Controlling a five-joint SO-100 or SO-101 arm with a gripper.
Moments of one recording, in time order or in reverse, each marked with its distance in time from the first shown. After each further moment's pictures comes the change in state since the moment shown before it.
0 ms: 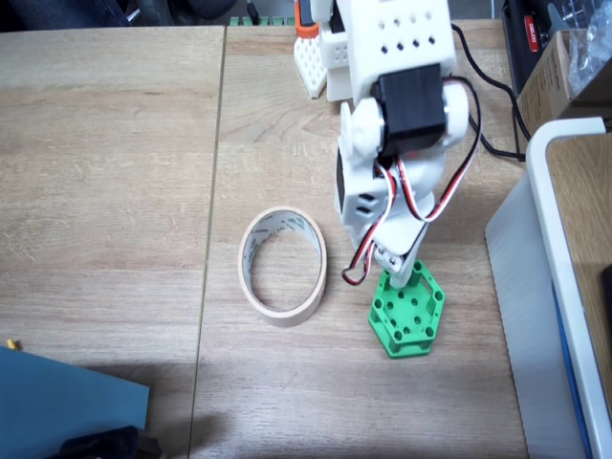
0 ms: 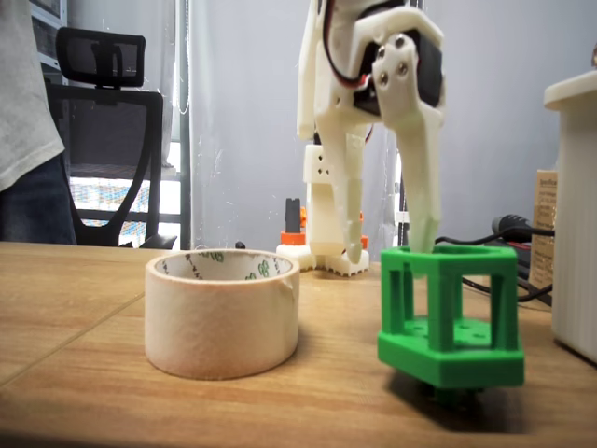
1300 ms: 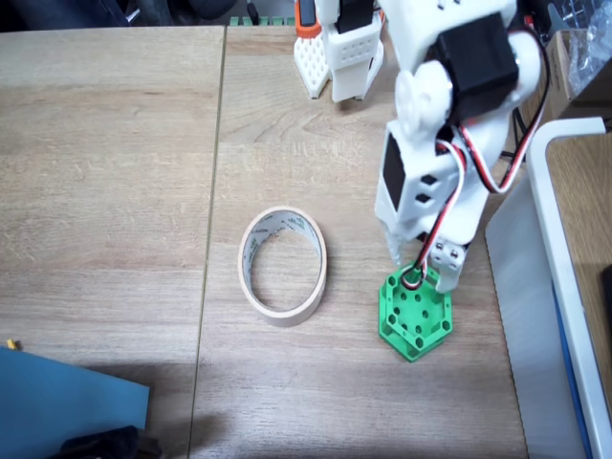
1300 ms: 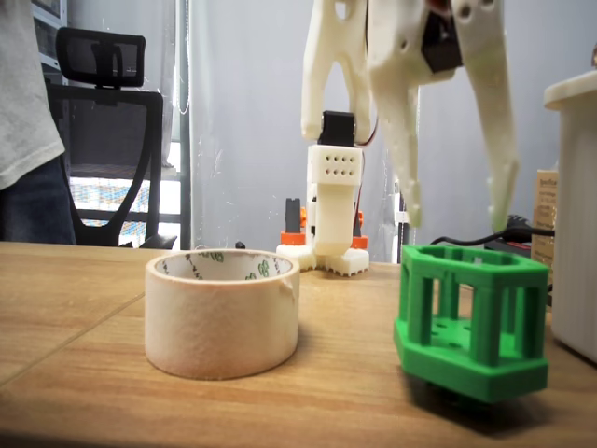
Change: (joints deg) arm -8.4 0.0 -7.9 0.7 -0.4
